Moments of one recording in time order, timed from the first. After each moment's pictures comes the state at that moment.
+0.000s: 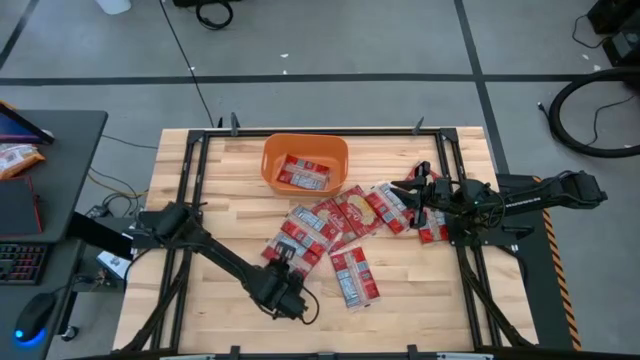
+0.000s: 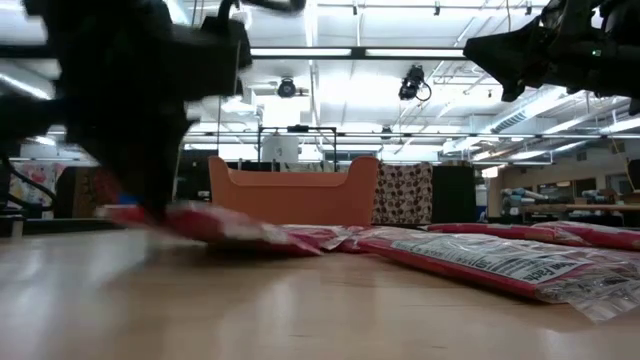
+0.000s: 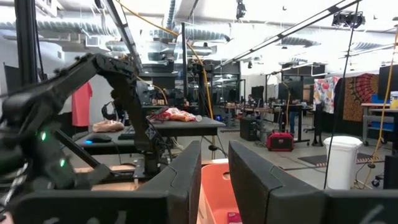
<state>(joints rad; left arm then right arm) -0.57 2.03 1.45 -1.09 -0.48 -0.17 -0.03 0.68 0.01 0.99 0.16 -0.07</state>
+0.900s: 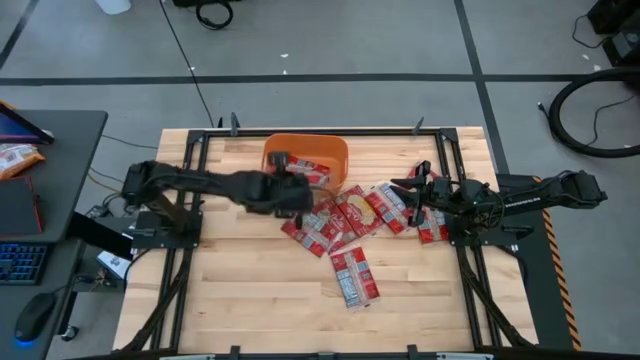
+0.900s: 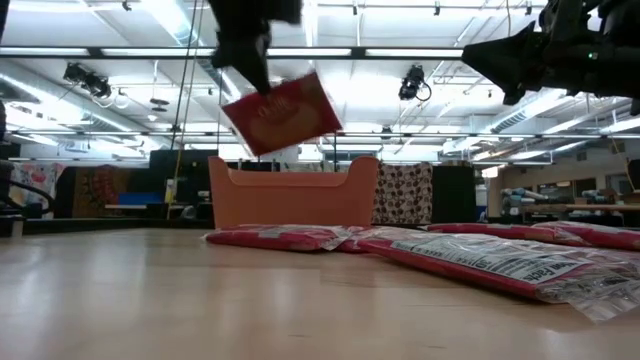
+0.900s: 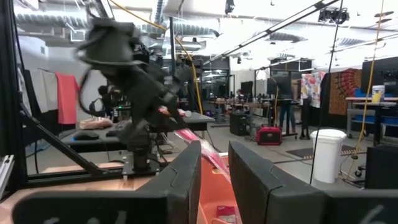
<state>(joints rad) -0.06 1.66 1.46 -1.01 -0.80 0.10 -0.03 0.69 0.01 0.98 0.22 -0.07</state>
